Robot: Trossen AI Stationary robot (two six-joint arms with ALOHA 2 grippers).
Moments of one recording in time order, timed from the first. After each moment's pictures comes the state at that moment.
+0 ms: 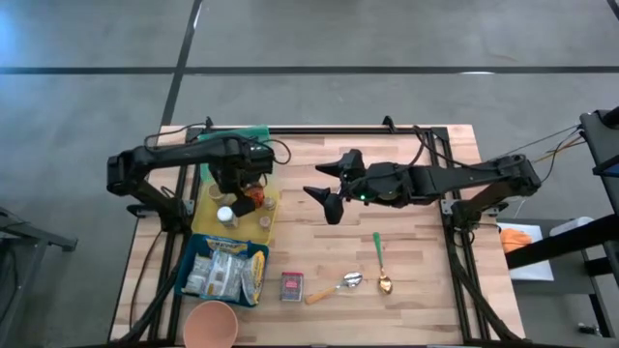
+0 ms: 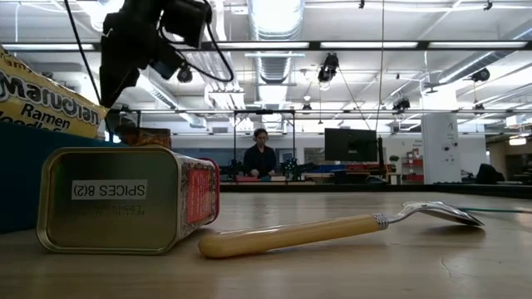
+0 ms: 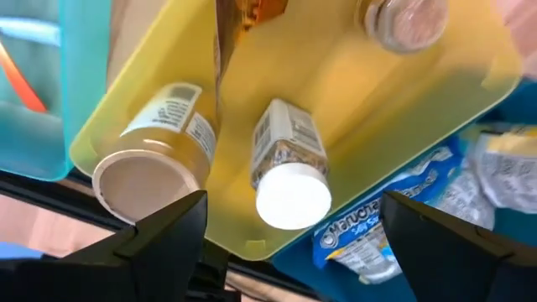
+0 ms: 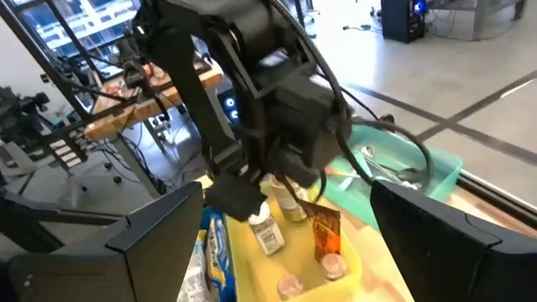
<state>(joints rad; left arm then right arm) 0.27 1.54 1.31 -1.57 0.11 -0.30 0.17 1.49 1.45 -0.20 0.46 0.47</state>
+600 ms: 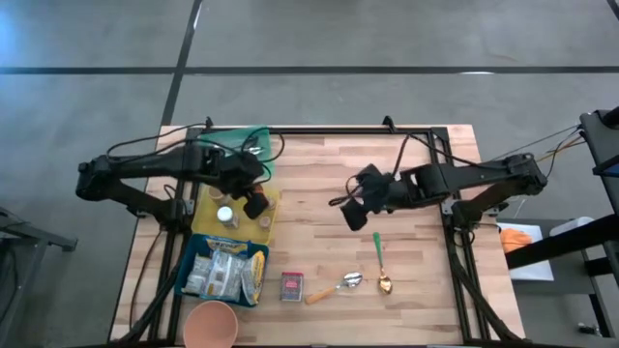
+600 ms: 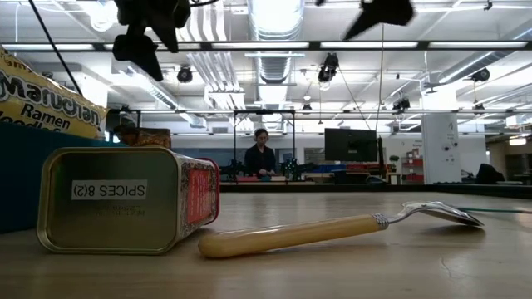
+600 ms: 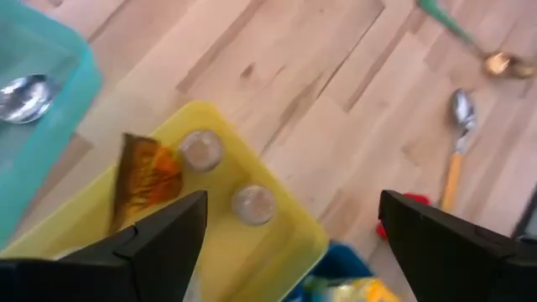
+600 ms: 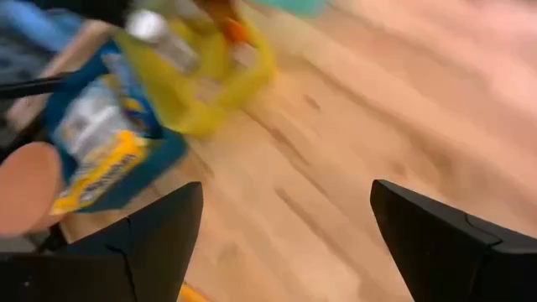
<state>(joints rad) 0.10 1.27 1.22 -1.06 0.01 -0.61 0.19 1.44 1.45 -0.90 0.32 0.98</state>
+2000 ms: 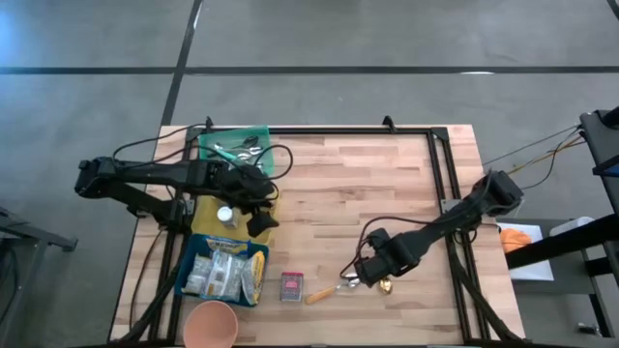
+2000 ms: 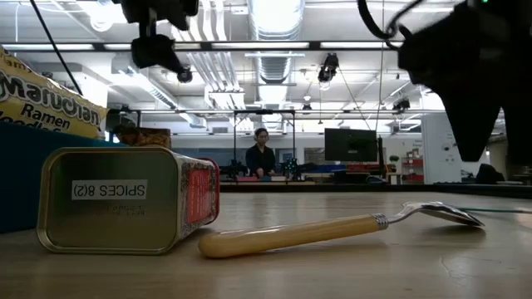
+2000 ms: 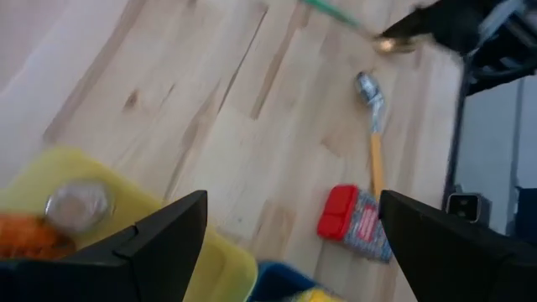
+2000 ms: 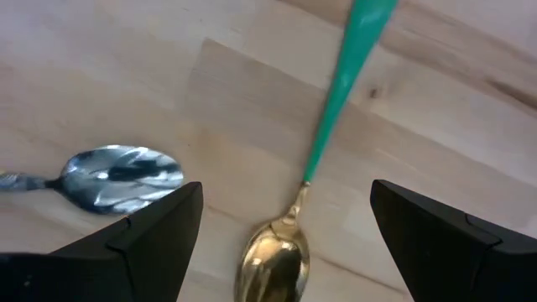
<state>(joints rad) -0.01 1.26 1.10 -0.77 0.13 -0.52 0.51 1.72 1.16 -0.97 0.09 1.70</state>
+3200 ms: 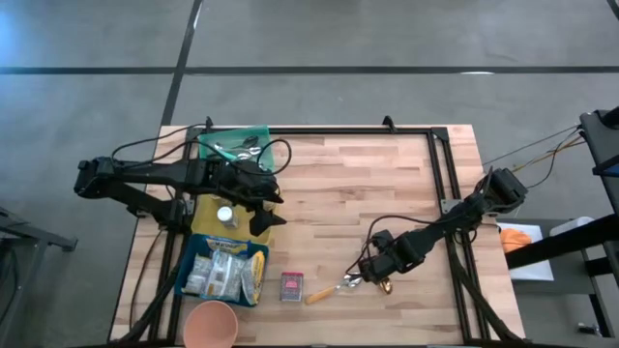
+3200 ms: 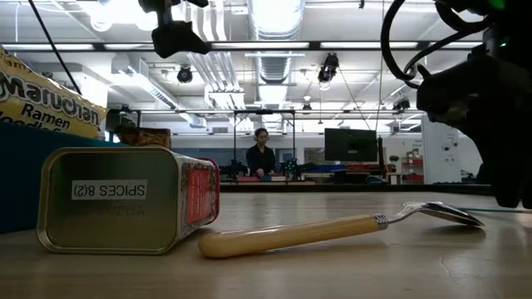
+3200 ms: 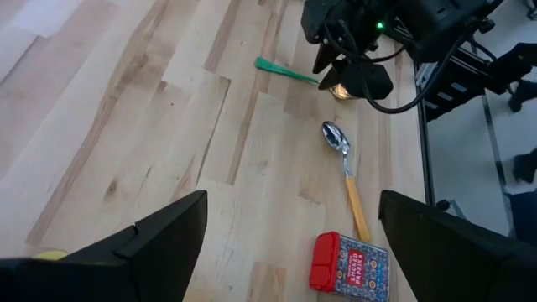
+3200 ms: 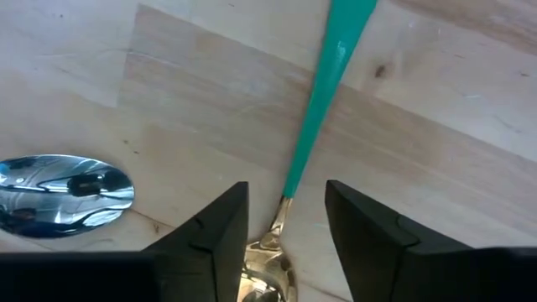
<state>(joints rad) 0.00 1.24 1.10 -0.60 0.13 -0.39 0.52 1.67 0.93 -0.72 0.04 1.75</state>
